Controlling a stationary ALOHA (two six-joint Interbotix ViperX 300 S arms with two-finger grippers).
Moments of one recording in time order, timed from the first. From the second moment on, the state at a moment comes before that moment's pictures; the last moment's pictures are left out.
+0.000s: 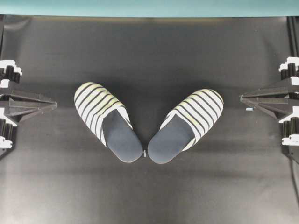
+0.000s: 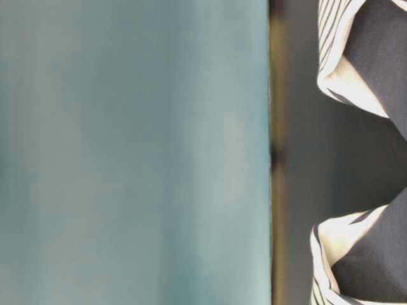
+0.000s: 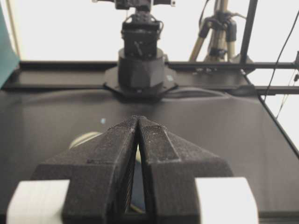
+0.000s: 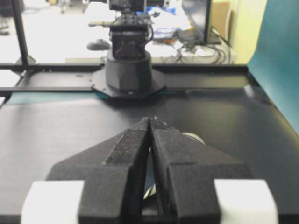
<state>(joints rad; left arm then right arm) 0.00 -0.96 1.17 0.00 -0.29 0.00 0.00 -0.97 1.18 0.00 -0.29 0.00</state>
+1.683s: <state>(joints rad) 0.13 0.02 0.52 0.04 0.73 -0.36 -0.07 -1.07 1.18 0.00 -0.02 0.00</state>
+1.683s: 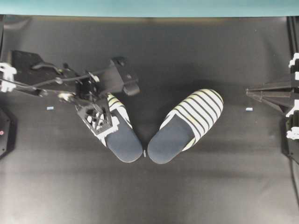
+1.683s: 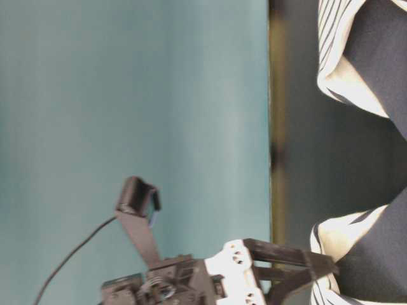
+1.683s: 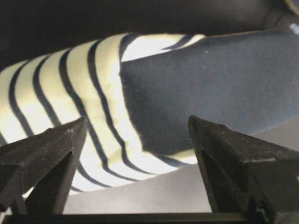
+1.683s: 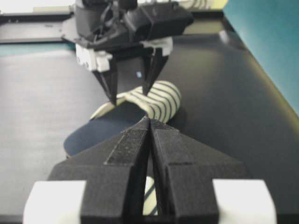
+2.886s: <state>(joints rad) 0.17 0.03 0.41 0.06 0.66 0.03 -0.07 -1.07 1.21 0.02 -0.02 0.00</state>
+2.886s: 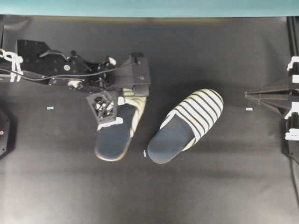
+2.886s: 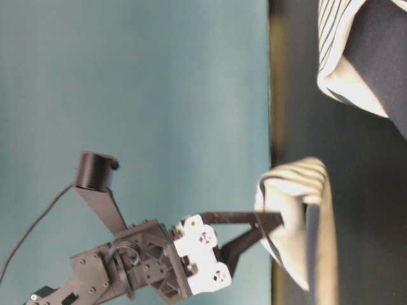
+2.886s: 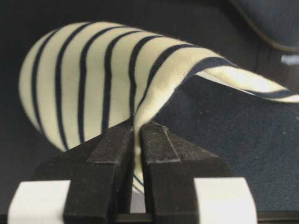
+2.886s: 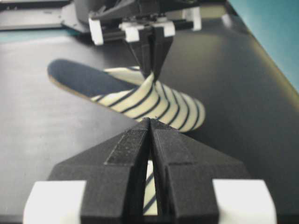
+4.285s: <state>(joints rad) 0.20 0.18 0.39 0.06 0.63 -0.25 -0.07 -1.08 1.23 0.02 -0.02 0.00</state>
